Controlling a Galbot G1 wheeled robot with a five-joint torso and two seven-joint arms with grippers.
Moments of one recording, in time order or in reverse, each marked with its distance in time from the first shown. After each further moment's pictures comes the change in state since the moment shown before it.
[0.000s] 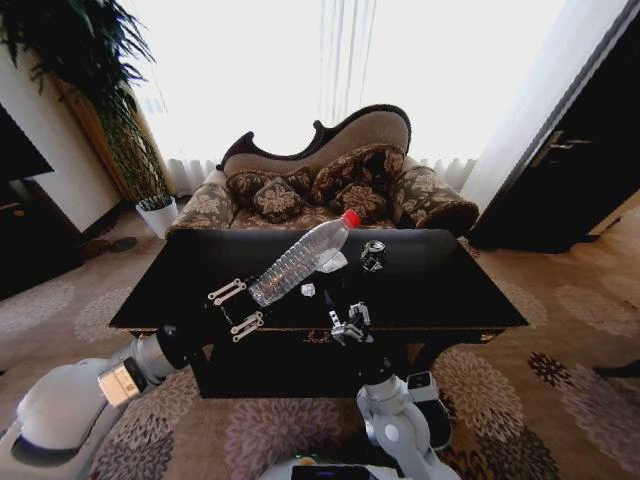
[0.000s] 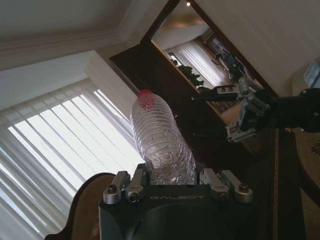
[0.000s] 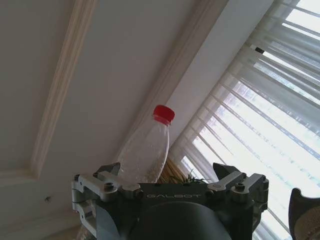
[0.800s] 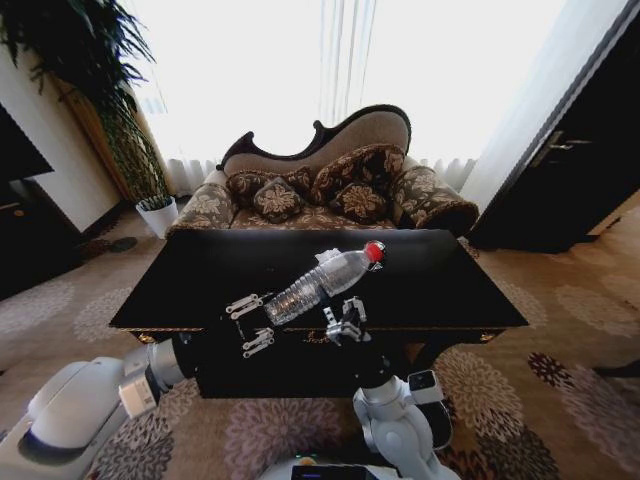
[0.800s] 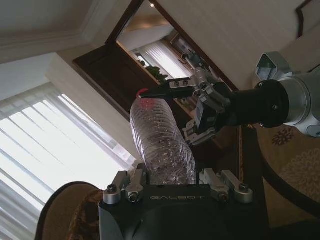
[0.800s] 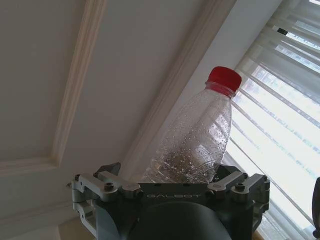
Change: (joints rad) left arm 0.001 0.117 0.052 -0.029 0.029 0.011 0.009; right arm 0.005 -0.004 -0.091 0.057 -0.104 -0.044 0.036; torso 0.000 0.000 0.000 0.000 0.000
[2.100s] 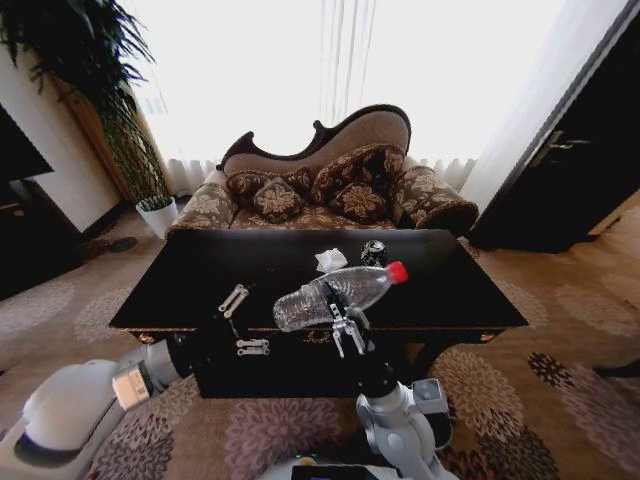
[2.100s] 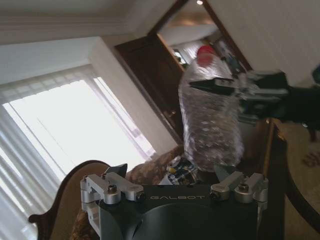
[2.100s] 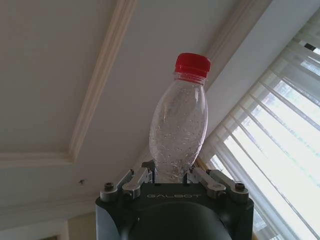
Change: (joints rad) left arm 0.036 -0.189 -0.058 0.051 -0.094 0.031 0.024; right arm -0.037 0.011 0.084 -0.040 0.006 0.067 -0.177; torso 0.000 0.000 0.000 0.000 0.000
